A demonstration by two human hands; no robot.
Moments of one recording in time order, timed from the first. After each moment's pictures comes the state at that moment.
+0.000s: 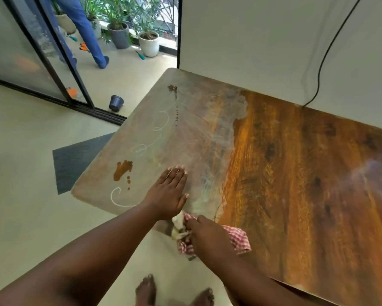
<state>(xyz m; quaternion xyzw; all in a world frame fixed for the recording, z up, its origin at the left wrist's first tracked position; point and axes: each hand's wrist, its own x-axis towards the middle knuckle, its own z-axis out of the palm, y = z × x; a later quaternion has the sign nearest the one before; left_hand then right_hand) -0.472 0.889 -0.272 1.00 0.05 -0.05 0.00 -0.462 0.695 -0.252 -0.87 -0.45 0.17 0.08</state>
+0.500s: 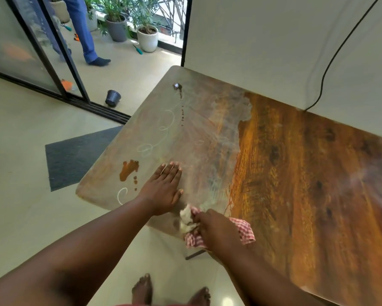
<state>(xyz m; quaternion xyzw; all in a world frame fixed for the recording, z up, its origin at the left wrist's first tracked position) -0.481 0.929 -0.271 1.00 0.05 -0.05 0.02 -0.448 0.710 -0.249 -0.89 -0.39 0.17 0.13</state>
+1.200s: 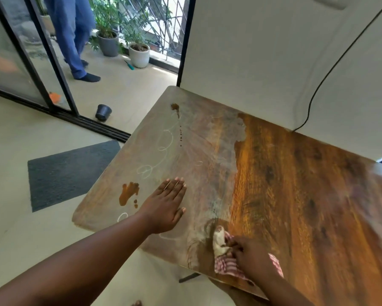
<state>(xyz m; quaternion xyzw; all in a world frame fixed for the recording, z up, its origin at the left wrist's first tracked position) -0.470 0.951 -0.260 1.00 -0.02 -0.02 0.04 -0.417 0.667 -0.229 -0.94 -0.20 0.24 0.13</state>
